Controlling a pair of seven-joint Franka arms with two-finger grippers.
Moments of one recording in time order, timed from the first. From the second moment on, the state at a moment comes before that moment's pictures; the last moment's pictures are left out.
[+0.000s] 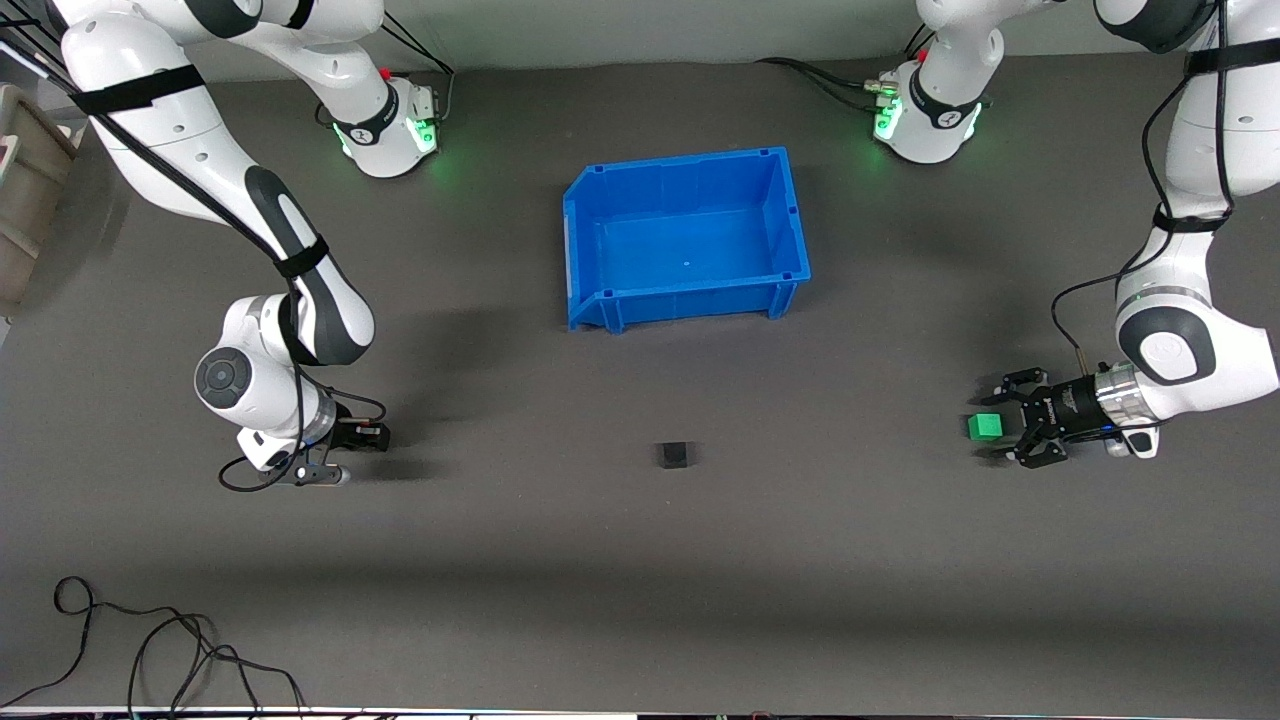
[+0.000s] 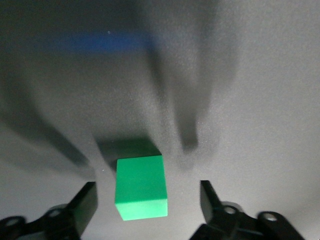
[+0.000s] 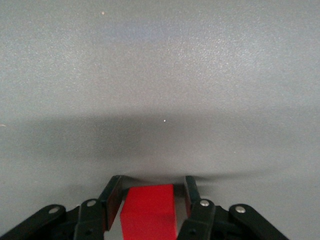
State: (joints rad) left arm 0.26 0.62 -0.02 -1.92 -0.88 2.22 -0.60; right arm 0.04 0.56 0.01 -2.00 0.01 2.57 0.10
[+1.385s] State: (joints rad) left arm 0.05 0.60 -0.04 -1.72 -0.90 2.20 -0.85; right arm 0.08 0.56 0.01 -1.98 0.15 2.57 0.35
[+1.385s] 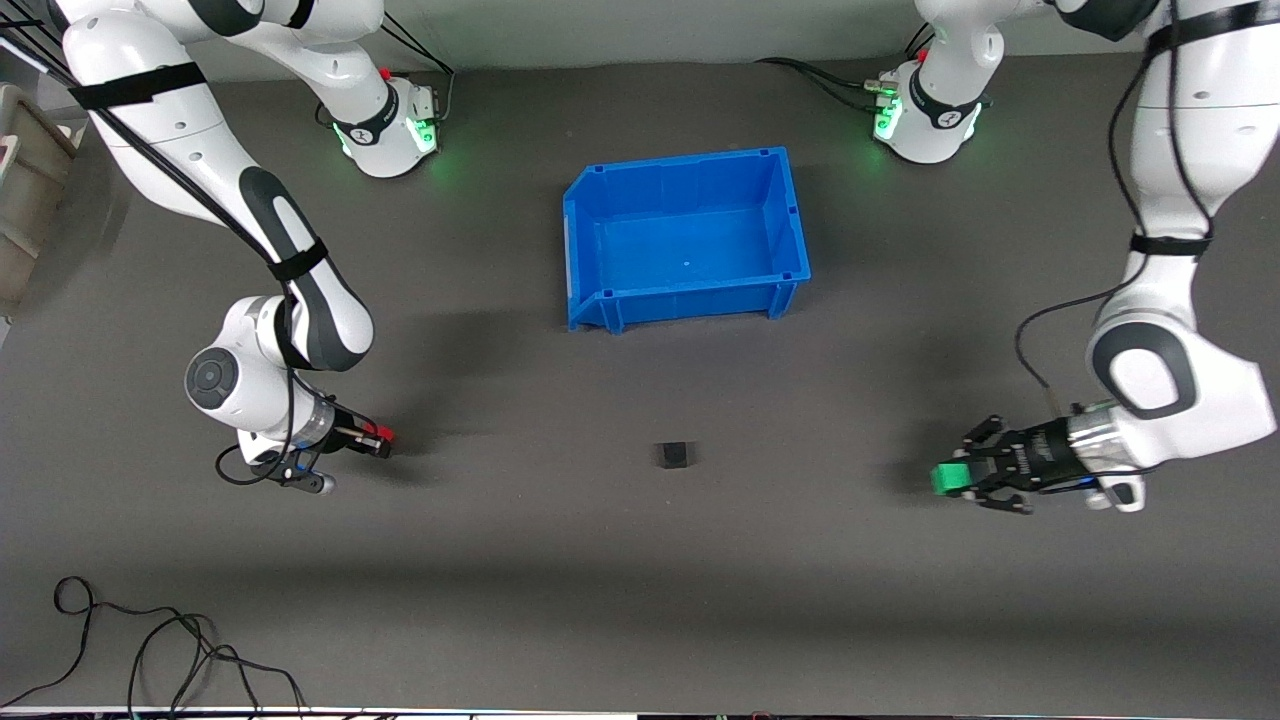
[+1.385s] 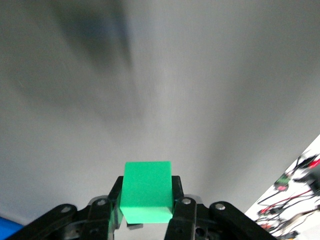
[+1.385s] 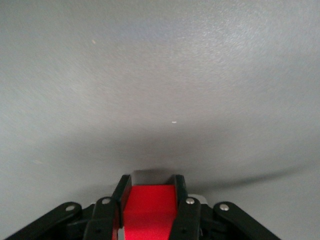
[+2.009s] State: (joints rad) left arm -0.25 0.68 -0.04 -1.69 -1.00 2.38 -0.94; right arm 0.27 0.62 0.01 -1.75 0.16 2.45 1.27
